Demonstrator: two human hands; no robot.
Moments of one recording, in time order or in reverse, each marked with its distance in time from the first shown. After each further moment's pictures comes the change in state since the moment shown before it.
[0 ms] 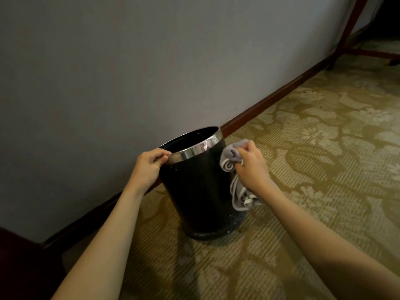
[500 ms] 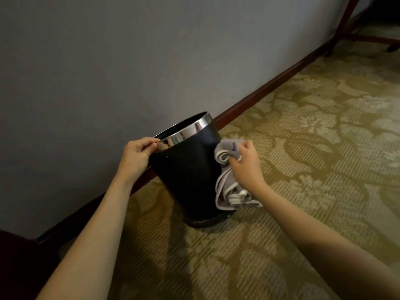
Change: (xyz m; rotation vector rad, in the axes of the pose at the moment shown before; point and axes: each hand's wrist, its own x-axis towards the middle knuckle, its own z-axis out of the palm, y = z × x) left_hand 0.017 -0.036 -0.014 -0.048 0.070 -0.024; right_hand -0.010 0.005 0.036 0.344 0.075 0.156
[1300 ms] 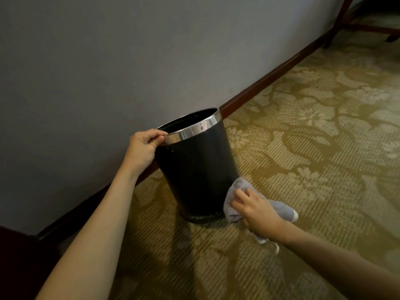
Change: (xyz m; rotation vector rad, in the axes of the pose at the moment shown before) left_hand 0.000 0.016 0.013 0.023 -0.086 0.066; right_hand -0.102 0.046 -0.022 -0.683 -0.591 -0.391
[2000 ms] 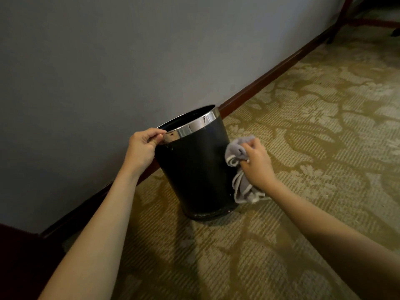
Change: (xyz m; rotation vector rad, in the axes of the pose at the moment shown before) left_hand -0.003 0.002 0.003 -0.055 0.040 -0.024; right_hand 0.072 0.035 -0.037 0.383 0.467 0.358
